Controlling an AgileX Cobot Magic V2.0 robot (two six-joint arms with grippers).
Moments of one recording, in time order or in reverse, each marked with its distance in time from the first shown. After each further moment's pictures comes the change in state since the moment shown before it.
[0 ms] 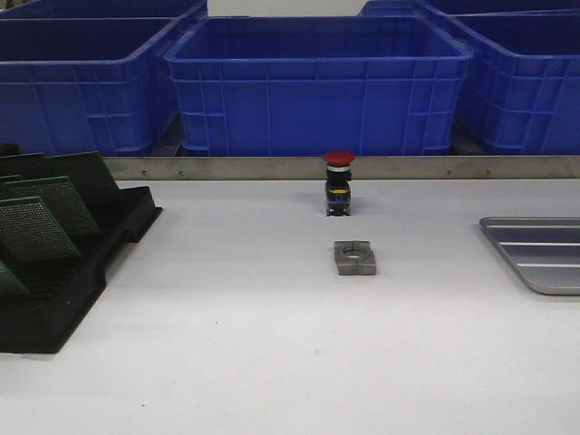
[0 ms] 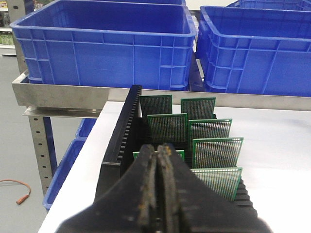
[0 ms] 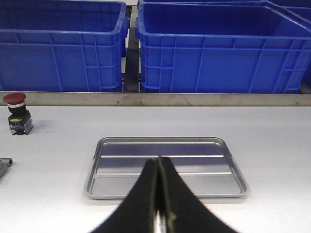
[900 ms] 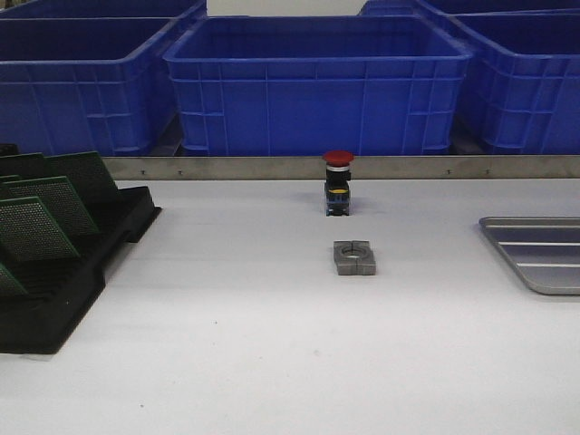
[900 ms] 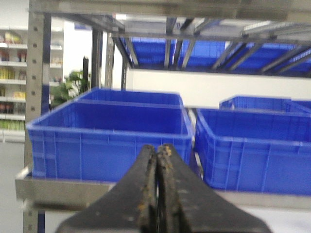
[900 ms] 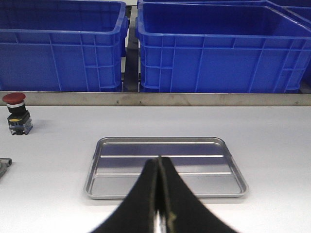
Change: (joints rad) left arm 0.000 0.000 -0.010 -0.016 -0.314 0.000; right arm 0.000 0.000 0.000 0.000 0.000 0.000
